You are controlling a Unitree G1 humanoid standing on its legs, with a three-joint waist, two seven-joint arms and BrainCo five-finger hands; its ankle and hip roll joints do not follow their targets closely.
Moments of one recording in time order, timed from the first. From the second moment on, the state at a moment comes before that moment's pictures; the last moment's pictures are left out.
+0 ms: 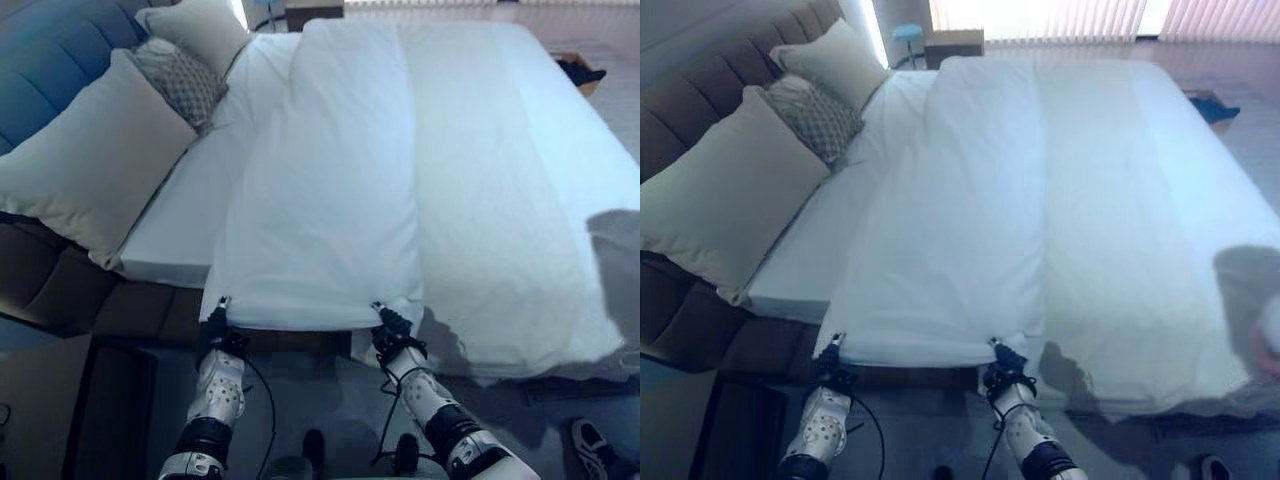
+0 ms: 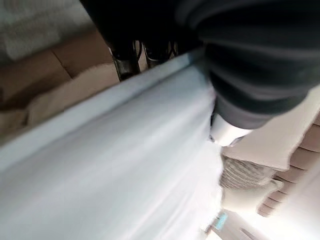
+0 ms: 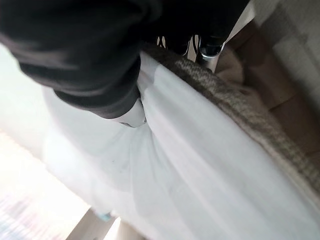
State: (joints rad) left arm -0.24 0.13 0.07 0.65 -0.92 -0.19 0.29; right arm -0.34 -0.01 0.29 0.73 0.99 -0.14 -0.23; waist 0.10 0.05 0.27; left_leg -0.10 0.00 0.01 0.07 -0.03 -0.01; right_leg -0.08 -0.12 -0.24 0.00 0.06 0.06
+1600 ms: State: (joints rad) left arm -0.14 0.29 0.06 1.24 -0.36 -0.03 0.30; right arm -0.29 -0.25 0.13 1.26 0.30 0.03 -0.28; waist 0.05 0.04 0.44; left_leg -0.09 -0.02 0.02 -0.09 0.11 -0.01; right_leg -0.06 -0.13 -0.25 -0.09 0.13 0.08
